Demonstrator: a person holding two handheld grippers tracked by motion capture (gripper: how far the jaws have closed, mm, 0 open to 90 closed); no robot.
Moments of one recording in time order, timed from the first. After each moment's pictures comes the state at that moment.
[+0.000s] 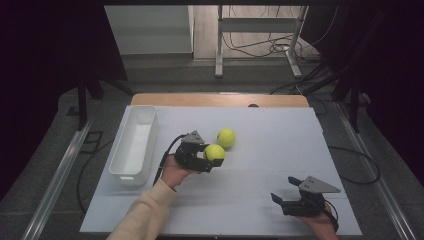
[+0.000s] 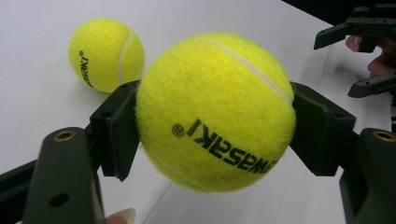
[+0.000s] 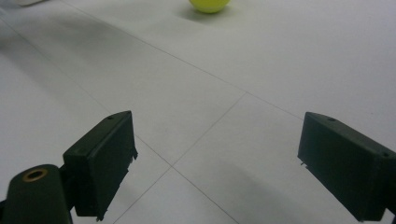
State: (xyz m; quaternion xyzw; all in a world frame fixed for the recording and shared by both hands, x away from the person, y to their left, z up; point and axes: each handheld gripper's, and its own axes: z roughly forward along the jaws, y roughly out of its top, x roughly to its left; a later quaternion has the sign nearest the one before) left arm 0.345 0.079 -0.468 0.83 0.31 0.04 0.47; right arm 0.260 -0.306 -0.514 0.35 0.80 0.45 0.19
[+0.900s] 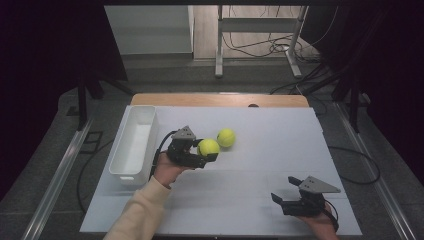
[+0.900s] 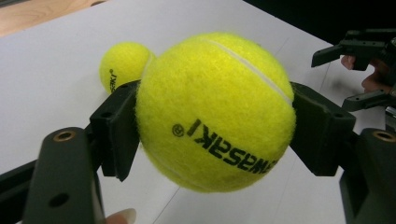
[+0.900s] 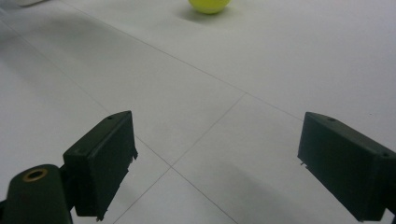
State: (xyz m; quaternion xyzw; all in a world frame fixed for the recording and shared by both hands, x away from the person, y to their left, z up) left arm 0.341 0.098 -0.449 0.81 0.32 0.06 0.49; right arm 0.260 -0.306 -0.514 0.35 0.80 0.45 0.19
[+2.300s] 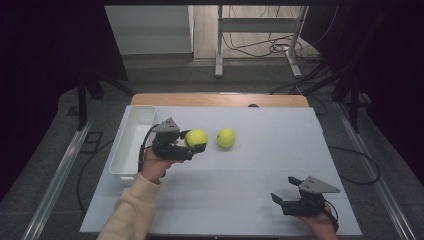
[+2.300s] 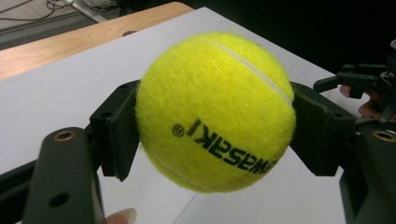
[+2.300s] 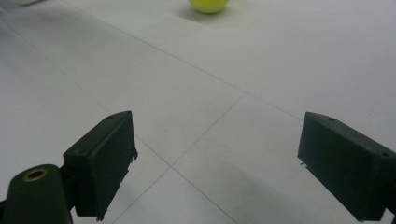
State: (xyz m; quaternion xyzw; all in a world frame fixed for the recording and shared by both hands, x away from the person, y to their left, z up) left arm 0.337 0.133 -0.425 0.78 0.34 0.09 0.52; right arm 0.260 -0.306 -0.514 0.34 0.80 0.45 0.19
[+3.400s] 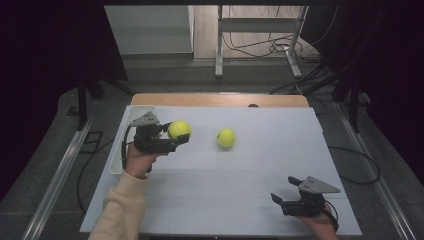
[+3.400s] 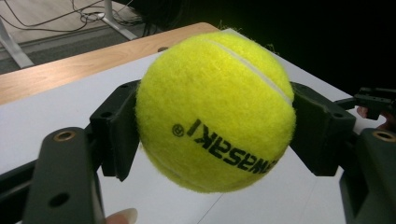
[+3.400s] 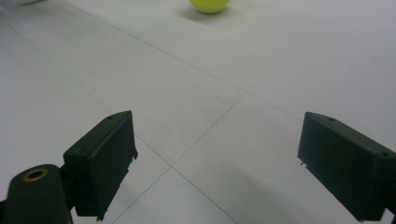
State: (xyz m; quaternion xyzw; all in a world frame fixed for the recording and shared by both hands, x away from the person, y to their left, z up) left arm 0.337 0.175 -0.413 0.75 0.37 0.11 0.53; right arm 0.260 -0.306 -0.514 0.34 0.80 0.45 0.19
